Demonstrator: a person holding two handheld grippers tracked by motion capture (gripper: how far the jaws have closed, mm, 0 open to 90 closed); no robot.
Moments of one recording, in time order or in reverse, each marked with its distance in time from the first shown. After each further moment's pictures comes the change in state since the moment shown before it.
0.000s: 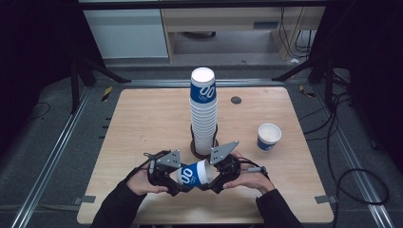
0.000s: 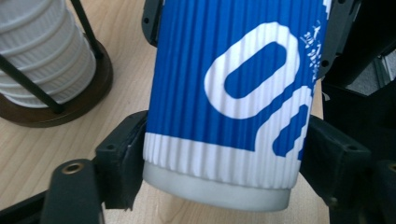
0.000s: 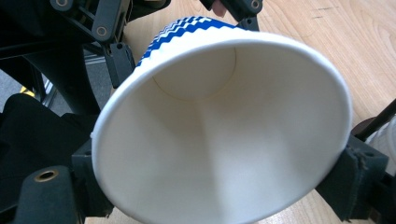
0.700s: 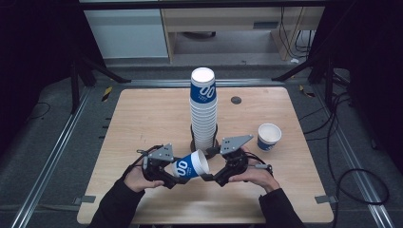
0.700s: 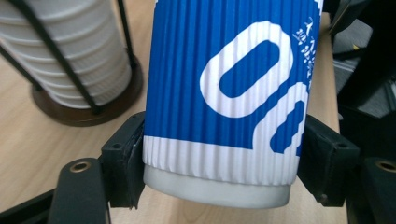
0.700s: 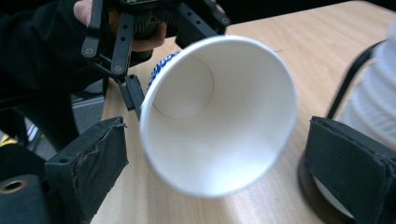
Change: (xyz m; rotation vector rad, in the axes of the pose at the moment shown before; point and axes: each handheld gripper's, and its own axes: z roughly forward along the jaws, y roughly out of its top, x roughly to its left) left arm 0.015 -0.009 -0.017 -0.117 0.071 -0.064; right arm -0.008 0.003 -0.028 -0.175 -0.094 0.062
